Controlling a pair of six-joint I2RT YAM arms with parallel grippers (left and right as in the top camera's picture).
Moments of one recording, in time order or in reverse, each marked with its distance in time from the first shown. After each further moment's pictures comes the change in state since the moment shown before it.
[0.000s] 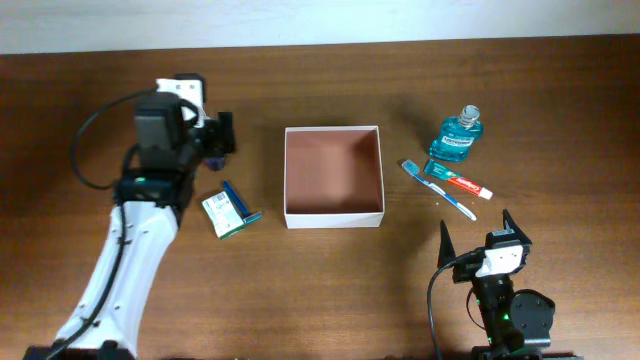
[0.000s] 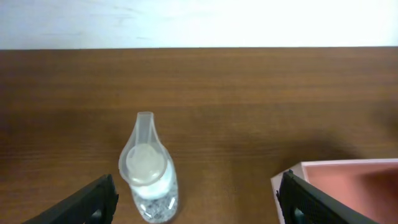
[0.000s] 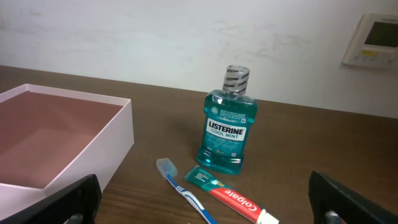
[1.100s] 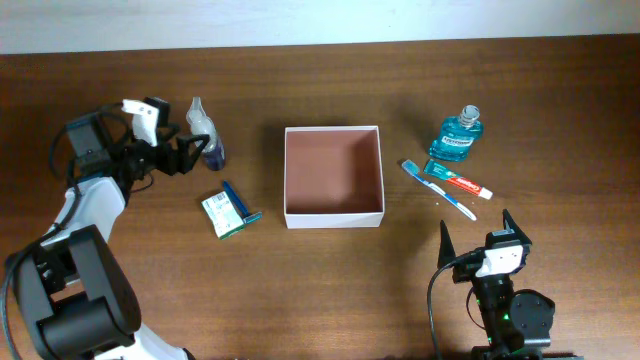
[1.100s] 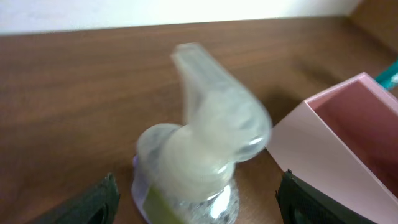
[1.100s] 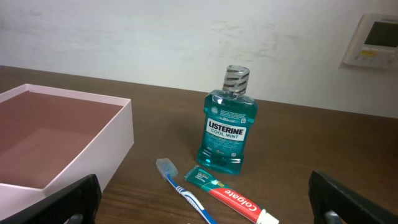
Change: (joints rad) left arm 0.420 0.378 0.004 0.183 0.908 0.375; right arm 0.000 0.000 0.000 0.000 0.000 0.000
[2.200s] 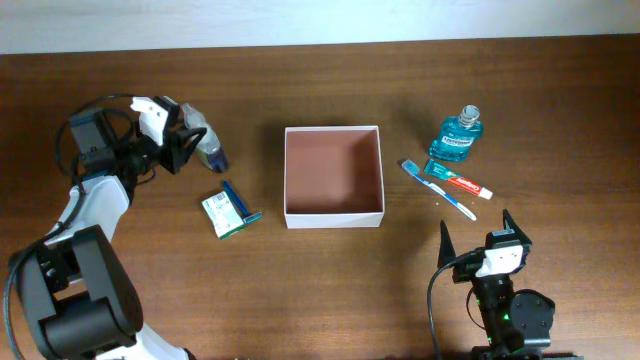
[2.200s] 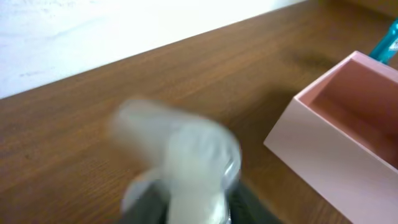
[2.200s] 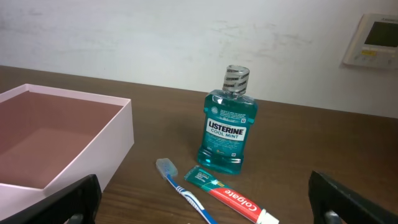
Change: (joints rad) left arm -0.030 0.000 0.001 0.064 0.039 0.188; right arm 0.000 0.000 0.000 0.000 0.000 0.000
